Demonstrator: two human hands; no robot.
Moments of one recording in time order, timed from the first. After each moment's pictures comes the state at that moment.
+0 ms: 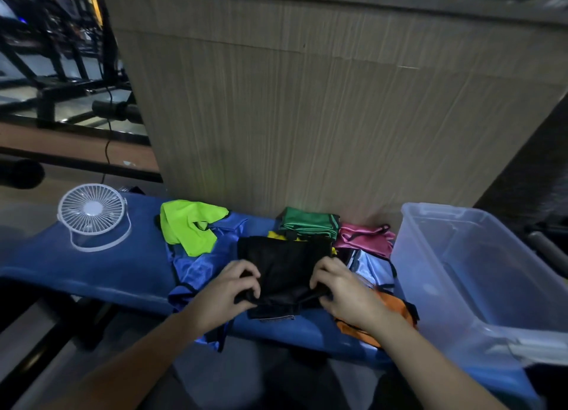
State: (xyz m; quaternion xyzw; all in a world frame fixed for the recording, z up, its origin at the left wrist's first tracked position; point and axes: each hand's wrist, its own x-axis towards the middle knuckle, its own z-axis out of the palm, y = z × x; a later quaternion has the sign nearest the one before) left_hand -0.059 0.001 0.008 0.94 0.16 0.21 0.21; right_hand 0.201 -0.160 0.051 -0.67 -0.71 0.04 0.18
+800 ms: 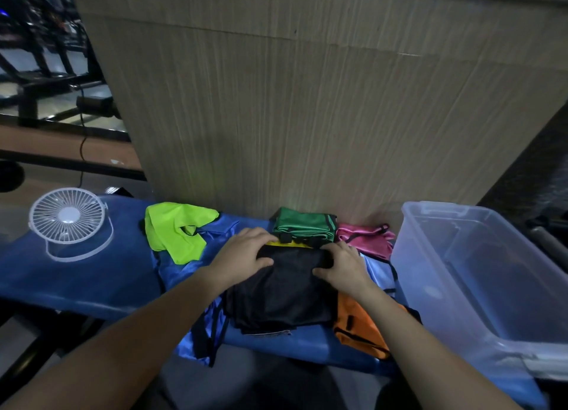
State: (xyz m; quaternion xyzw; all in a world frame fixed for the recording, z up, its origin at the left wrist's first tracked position) left_hand 0.030 0.052 0.049 0.94 0.26 0.14 0.16; right_hand 0.239 -0.100 0.043 -0.85 -0.48 0.09 0.17
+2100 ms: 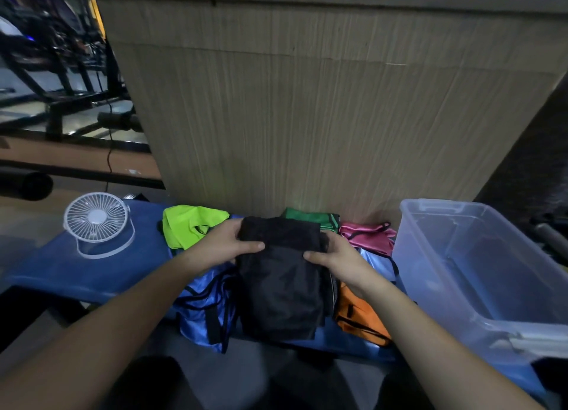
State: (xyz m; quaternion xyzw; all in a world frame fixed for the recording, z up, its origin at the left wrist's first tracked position) left_hand -0.030 0.024 0.116 0.77 0.26 0.19 0.55; right_hand 0.193 -0.129 0.094 -0.60 -0.43 0.41 0.54
